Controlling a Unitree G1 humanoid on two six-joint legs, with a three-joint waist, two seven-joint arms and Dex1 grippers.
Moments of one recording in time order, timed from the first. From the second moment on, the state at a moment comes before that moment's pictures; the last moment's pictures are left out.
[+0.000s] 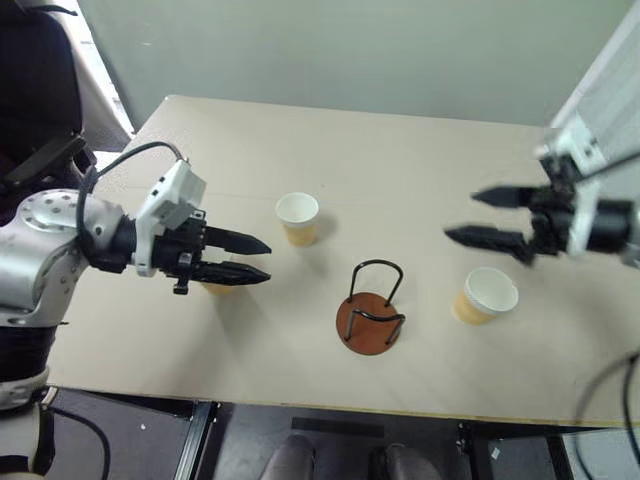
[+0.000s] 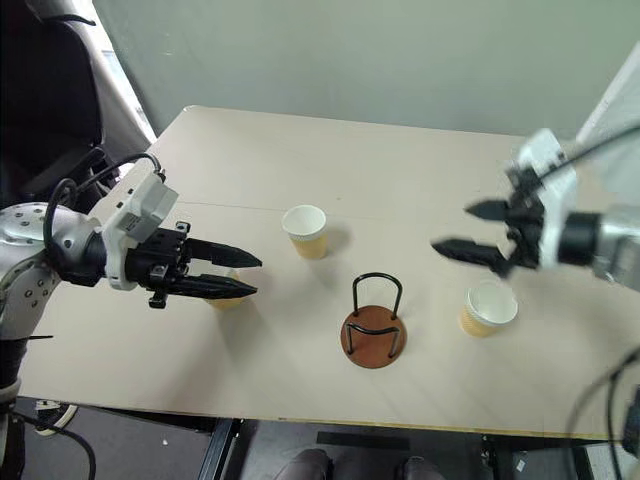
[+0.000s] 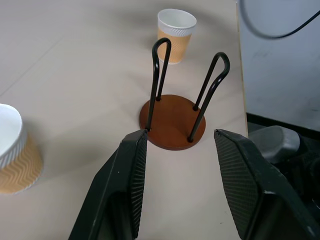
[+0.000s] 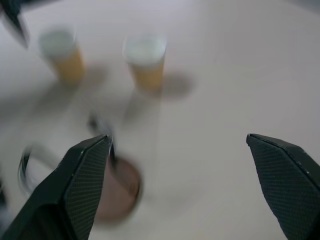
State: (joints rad) left arm -0.63 1.06 0.05 -0.14 -0.67 0.71 -1.43; right arm -0.55 -1.06 -0.33 -0.59 0.84 1.38 0.83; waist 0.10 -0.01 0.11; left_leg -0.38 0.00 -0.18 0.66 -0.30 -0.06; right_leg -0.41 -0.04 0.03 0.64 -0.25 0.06
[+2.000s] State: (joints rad) left arm -0.63 1.05 0.04 -0.16 -0.67 0.72 -1.39; right arm -0.97 -1.07 -0.02 -0.37 0.69 0.90 1.17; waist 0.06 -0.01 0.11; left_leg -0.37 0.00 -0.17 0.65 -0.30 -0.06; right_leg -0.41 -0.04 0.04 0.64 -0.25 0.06
